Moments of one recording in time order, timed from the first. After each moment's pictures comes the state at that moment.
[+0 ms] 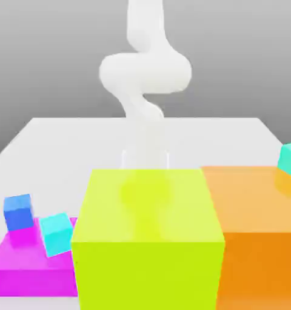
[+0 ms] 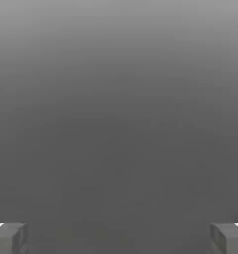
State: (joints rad) arm -0.02 -0.71 -0.02 -2.28 0.00 2.32 0.80
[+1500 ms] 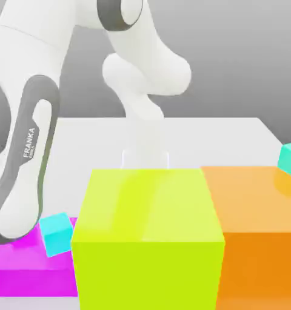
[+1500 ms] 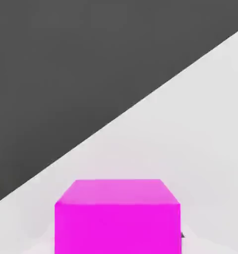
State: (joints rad) arm -0.36 0.67 -0.21 -1.97 0.27 2.62 0.64
